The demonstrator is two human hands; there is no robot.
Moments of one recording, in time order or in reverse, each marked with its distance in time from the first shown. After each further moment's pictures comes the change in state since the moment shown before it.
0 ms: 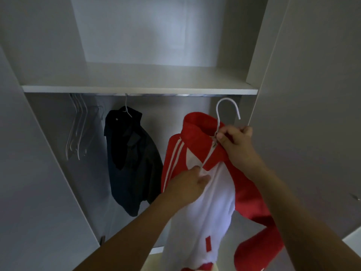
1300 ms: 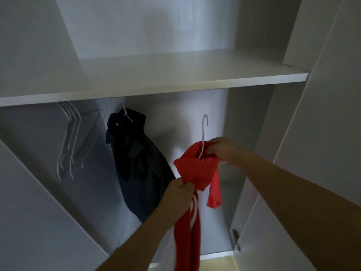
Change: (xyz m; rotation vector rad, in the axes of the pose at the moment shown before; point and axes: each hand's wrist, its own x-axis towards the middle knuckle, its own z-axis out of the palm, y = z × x) left_hand 0.093 -0.080 -0.016 -0.619 0.135 -0.313; right_hand 0.160 0.116 0.135 0.046 -0.447 0.497
